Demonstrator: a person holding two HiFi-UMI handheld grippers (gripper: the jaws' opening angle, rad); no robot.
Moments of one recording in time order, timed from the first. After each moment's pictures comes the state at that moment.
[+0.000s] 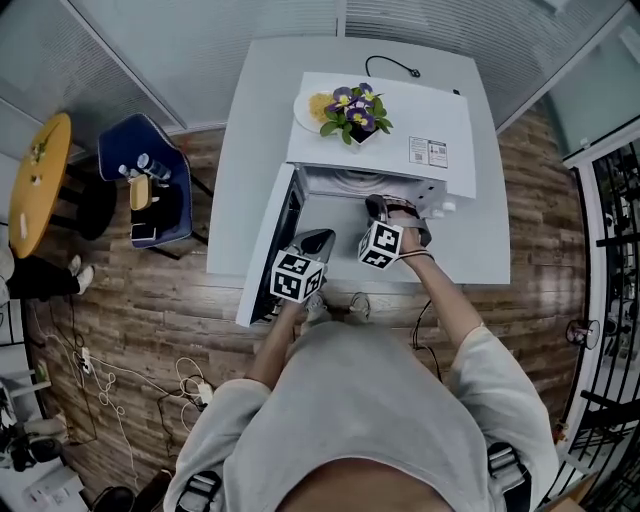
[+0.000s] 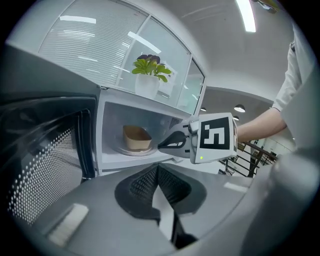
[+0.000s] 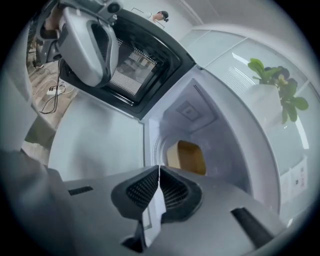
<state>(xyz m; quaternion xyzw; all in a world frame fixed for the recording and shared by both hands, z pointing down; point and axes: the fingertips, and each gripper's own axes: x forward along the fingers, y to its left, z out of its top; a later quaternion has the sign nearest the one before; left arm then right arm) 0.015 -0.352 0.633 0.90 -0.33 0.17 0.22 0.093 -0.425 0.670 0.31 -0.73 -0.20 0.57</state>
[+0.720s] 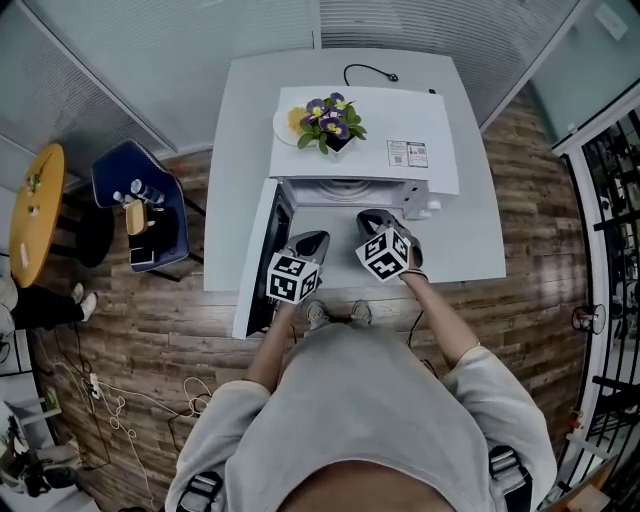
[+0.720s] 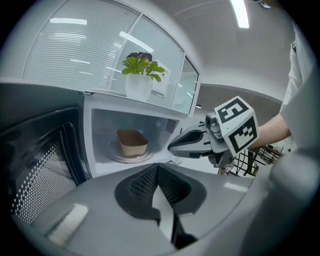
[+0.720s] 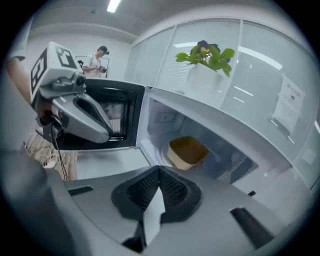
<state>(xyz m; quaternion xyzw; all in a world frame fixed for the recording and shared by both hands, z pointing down) 0.033 -0.366 0.624 0.91 -0.31 0.19 0.20 0.105 -0.399 0.626 0.42 -0.81 0.01 0.40</state>
